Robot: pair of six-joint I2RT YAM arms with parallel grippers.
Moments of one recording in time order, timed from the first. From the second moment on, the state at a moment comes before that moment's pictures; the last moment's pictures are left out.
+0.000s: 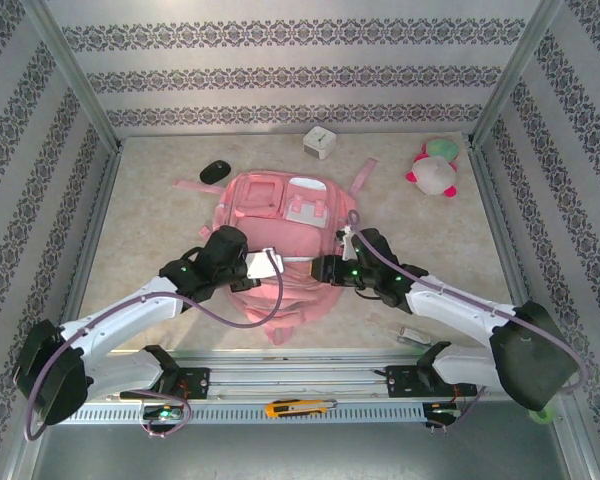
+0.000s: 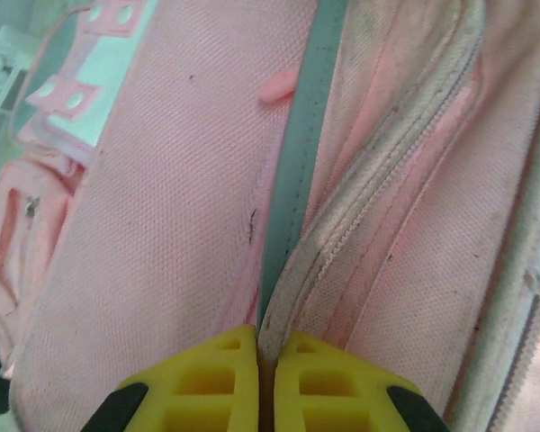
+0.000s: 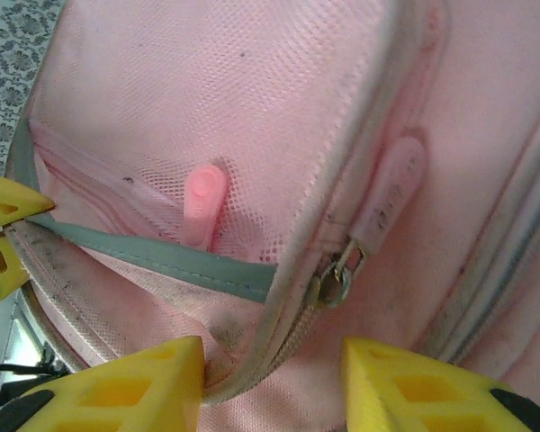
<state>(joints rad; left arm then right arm) -0.65 1.13 0.73 -0.34 0.00 0.77 0.65 1.24 0.58 0.01 -0.34 0.75</state>
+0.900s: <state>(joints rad) -0.54 0.98 0.63 -0.27 0.21 0.61 0.33 1.03 0.68 -0.27 -0.52 0.17</state>
